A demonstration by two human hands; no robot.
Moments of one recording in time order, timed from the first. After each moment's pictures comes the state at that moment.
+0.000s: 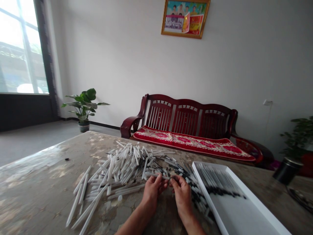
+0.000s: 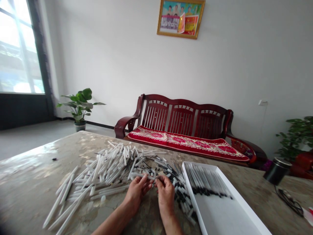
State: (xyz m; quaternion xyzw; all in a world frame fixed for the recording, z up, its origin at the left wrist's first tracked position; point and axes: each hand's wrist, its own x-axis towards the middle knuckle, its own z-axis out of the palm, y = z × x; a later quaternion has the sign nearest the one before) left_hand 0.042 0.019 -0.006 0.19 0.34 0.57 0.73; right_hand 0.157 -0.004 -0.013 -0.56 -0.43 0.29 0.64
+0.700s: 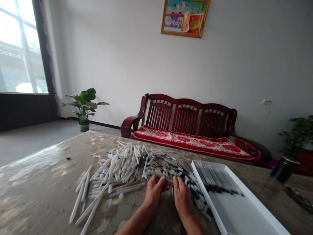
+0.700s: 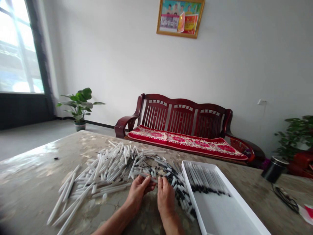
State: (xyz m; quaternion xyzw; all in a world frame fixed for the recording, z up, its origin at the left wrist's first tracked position) left_hand 0.043 0.010 -0.008 0.31 0.29 0.57 0.70; right_hand 0.166 -0.012 -0.024 -0.66 -0.57 0.05 0.48
